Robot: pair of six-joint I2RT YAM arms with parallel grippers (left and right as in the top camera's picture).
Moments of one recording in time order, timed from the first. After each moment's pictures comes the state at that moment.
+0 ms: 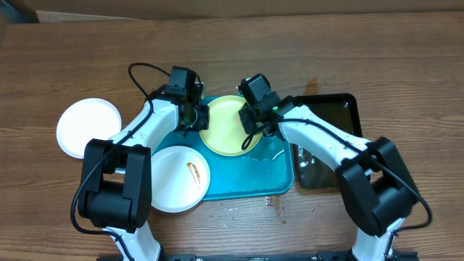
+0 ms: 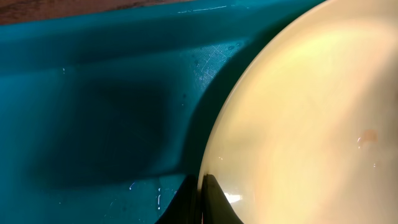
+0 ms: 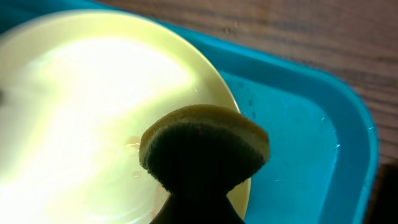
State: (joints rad) left arm -0.20 1.91 1.21 -0.57 0.13 -0.15; right arm 0.60 1.97 1.33 -0.47 0.08 0.21
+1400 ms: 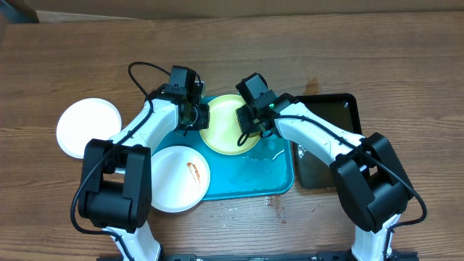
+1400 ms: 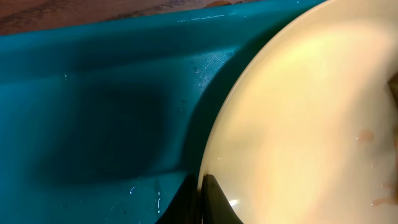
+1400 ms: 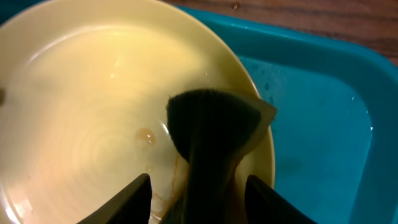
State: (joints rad) left arm -0.20 1.91 1.21 -0.56 0.13 -0.15; right arm 0.60 1.99 1.38 -0.53 0.04 0.31
